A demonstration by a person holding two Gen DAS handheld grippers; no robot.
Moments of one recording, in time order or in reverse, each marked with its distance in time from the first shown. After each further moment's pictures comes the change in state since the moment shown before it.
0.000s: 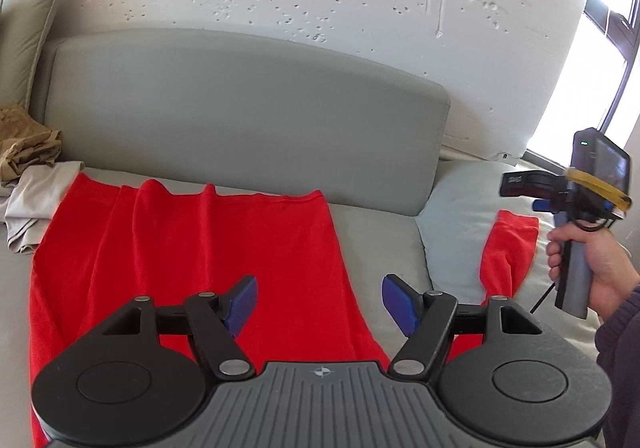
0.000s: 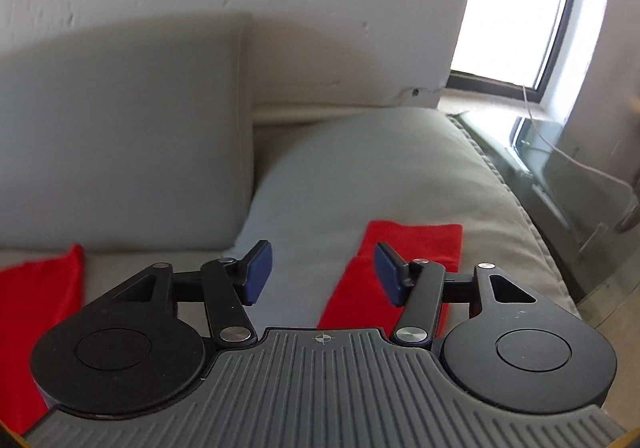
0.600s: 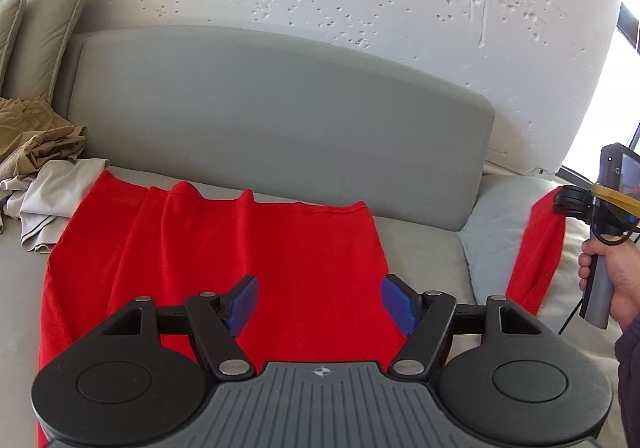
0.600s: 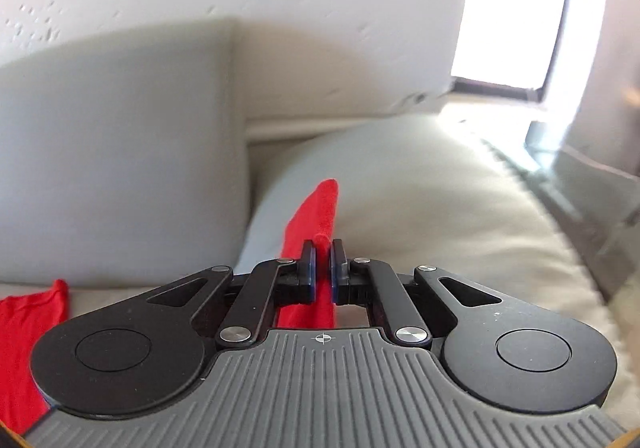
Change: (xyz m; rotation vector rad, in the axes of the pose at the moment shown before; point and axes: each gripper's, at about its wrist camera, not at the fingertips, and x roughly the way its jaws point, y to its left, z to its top) left arm 0.021 0.030 0.008 0.012 -0.057 0.066; right arm 0.021 0.018 -0.009 -0.025 -0.081 -0.149
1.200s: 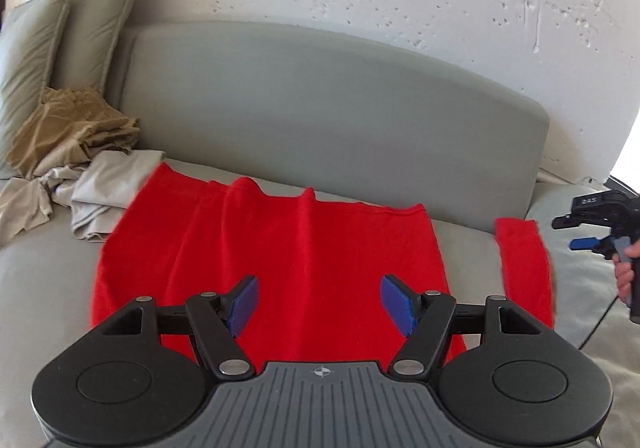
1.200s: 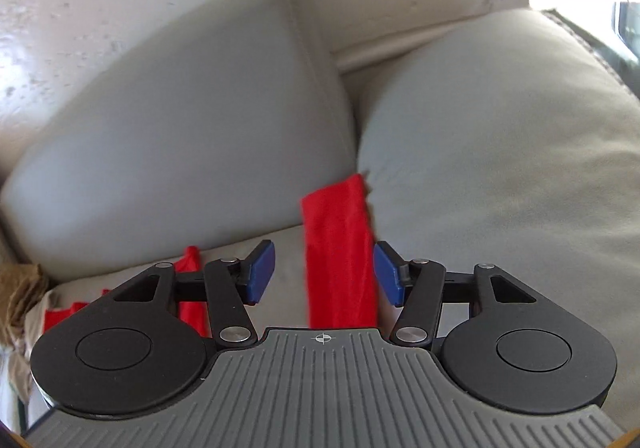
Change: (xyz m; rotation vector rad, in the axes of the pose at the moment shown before) left arm 0.011 0.024 0.003 -0.045 0.025 0.150; right arm 0.058 -0.013 0.006 0.180 0.389 0.506
